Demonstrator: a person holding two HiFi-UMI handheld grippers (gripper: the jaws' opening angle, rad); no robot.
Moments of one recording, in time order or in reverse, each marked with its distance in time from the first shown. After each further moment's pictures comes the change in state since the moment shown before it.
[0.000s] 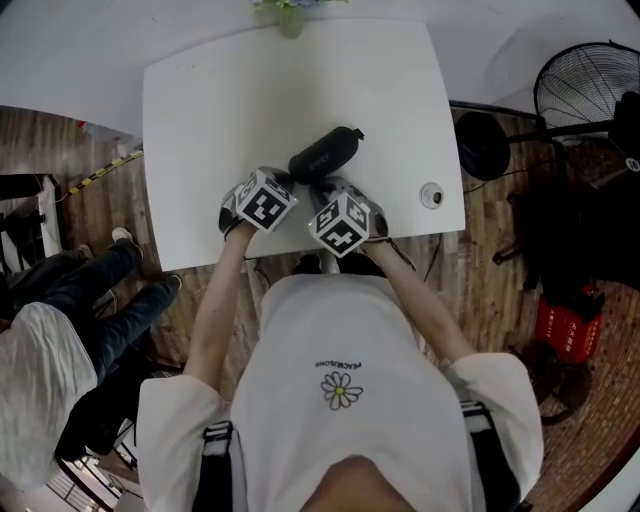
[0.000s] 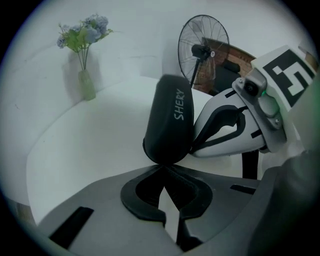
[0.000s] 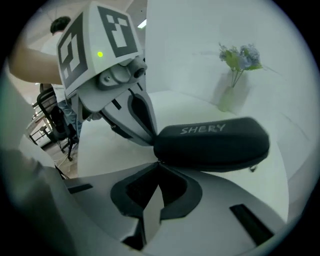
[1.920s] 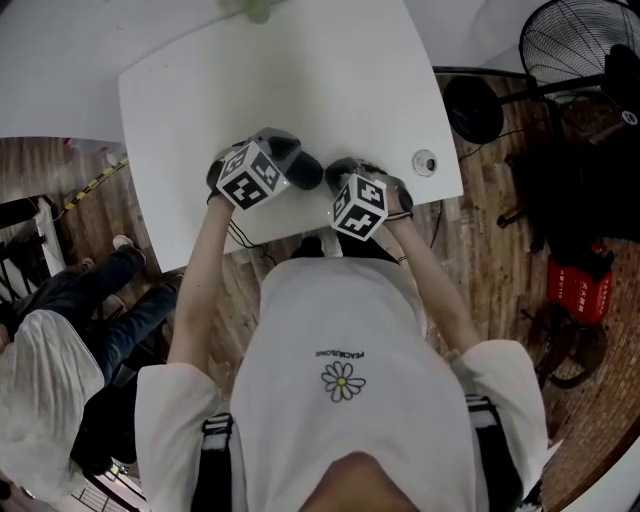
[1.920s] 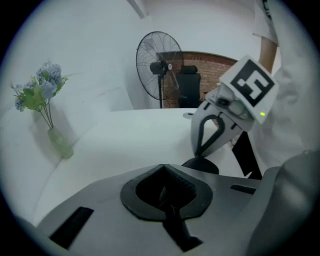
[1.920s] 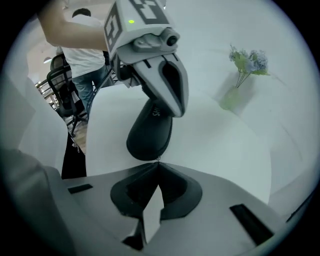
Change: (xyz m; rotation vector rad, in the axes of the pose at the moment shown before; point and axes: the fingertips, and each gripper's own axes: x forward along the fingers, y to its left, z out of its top) left arm -0.013 -0.018 0.071 0.452 -0.219 -0.091; right arm -0.032 -0.011 -0.049 -0.179 0.134 0.011
